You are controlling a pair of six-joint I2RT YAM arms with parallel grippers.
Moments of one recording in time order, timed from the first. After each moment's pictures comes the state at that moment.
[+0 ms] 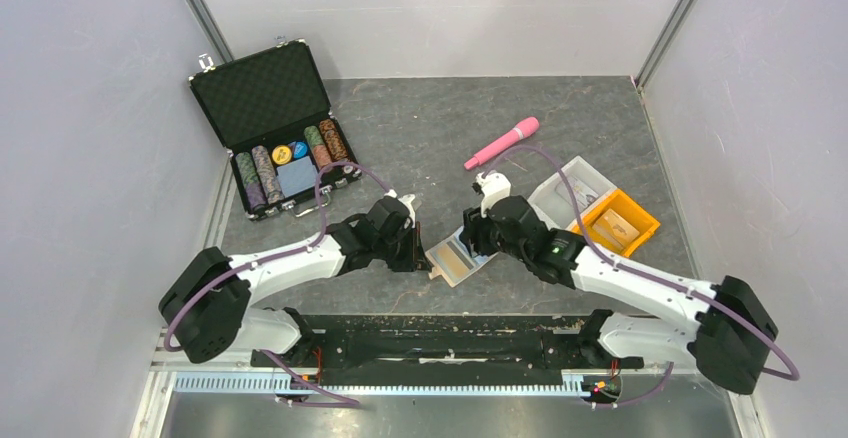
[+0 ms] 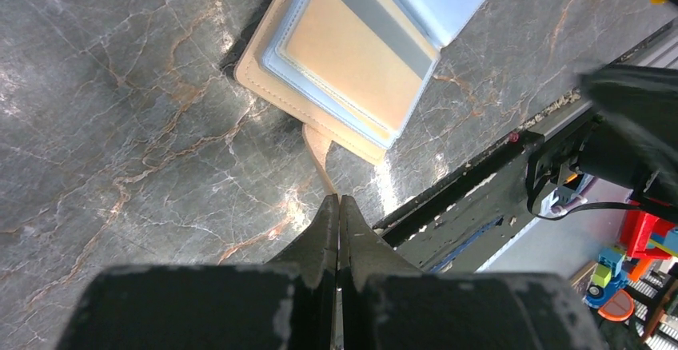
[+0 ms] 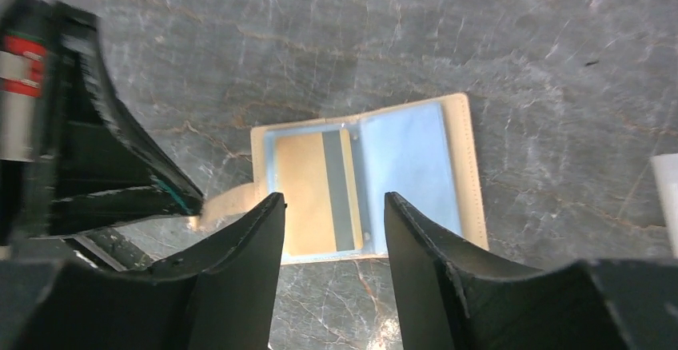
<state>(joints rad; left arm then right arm) -0.82 1.33 0.66 -0.20 0.21 -0.76 0.88 1.10 0.67 -0.15 0.18 0.35</state>
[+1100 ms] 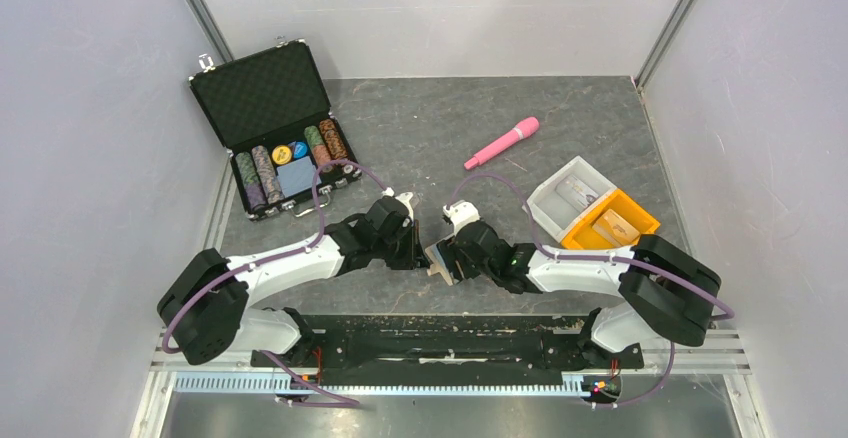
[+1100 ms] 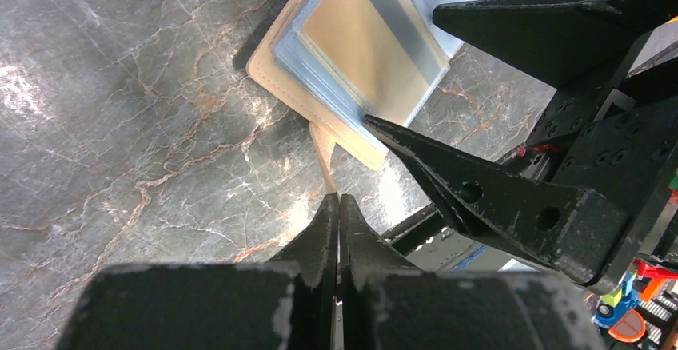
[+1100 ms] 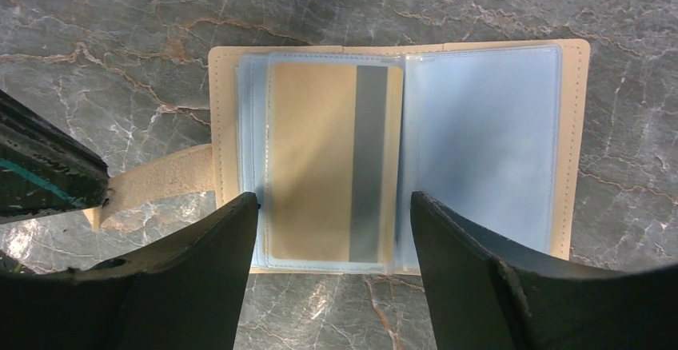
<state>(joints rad) -0.82 1.31 0.66 -0.20 0.17 -0.76 1.01 1.45 0.60 0.05 0.27 0.33</state>
